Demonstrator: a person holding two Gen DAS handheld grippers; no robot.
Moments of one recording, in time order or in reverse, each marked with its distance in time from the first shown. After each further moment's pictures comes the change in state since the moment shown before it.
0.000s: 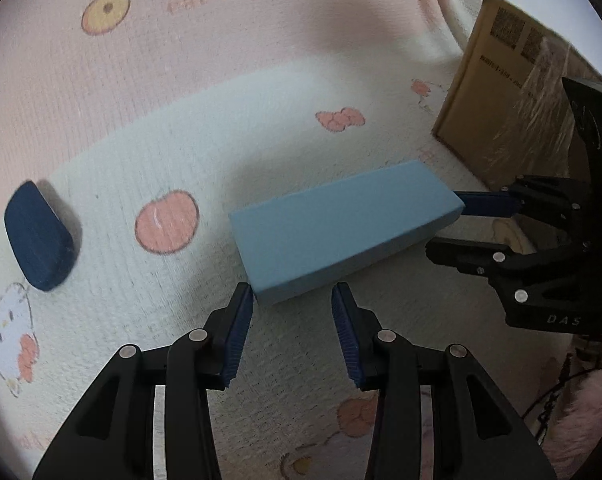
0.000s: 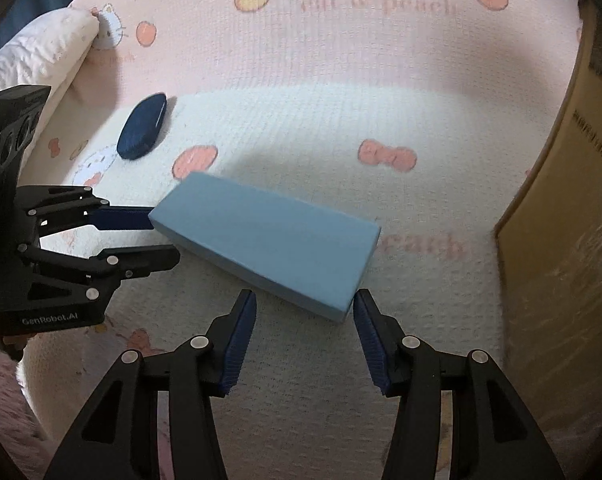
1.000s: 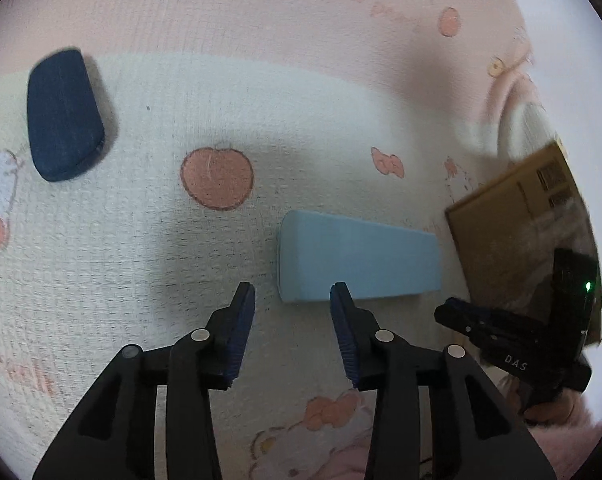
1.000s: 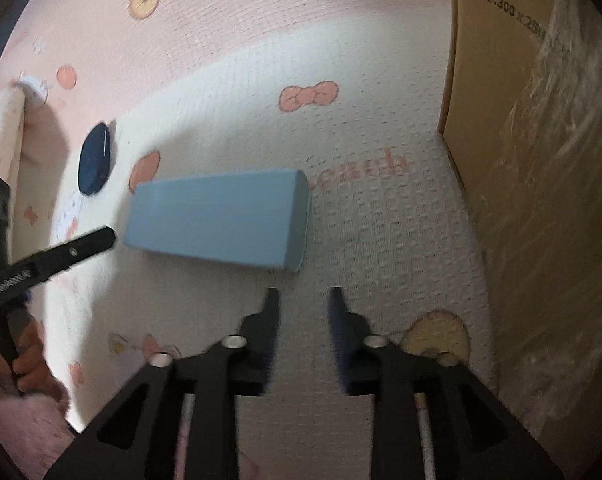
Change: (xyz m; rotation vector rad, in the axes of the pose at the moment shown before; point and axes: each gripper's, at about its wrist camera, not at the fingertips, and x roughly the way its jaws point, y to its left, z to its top) left arm -0.008 0.063 -0.015 -0.441 0.016 -0.165; right arm 0.001 -0.034 -0.009 0.407 0.152 -0.032
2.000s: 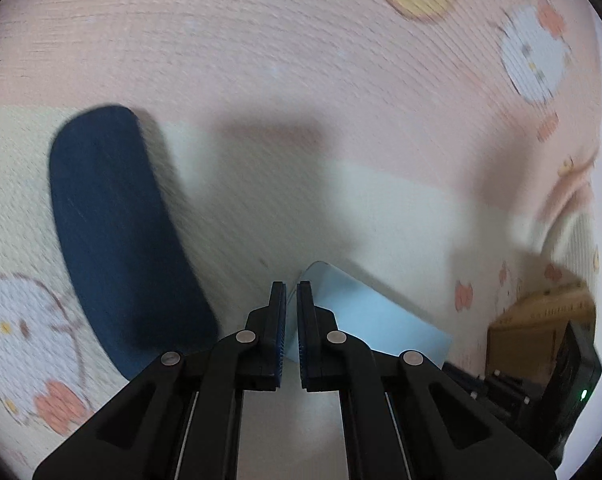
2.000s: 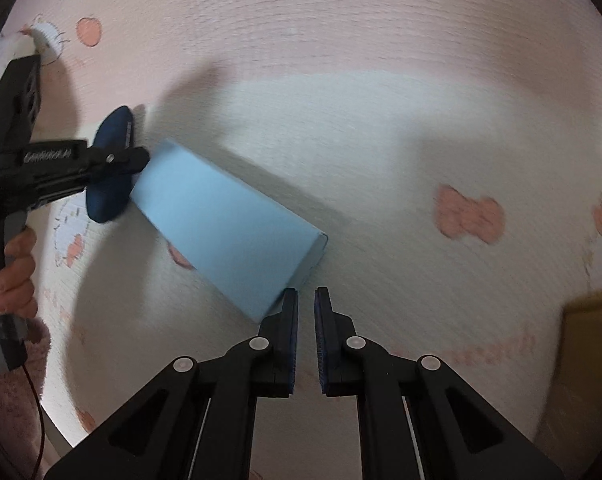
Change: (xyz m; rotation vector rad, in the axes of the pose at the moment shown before) left arm 0.015 0.089 0.114 -0.206 0.026 0.053; right arm 0.045 0.077 0.107 -0.053 0.032 -0.001
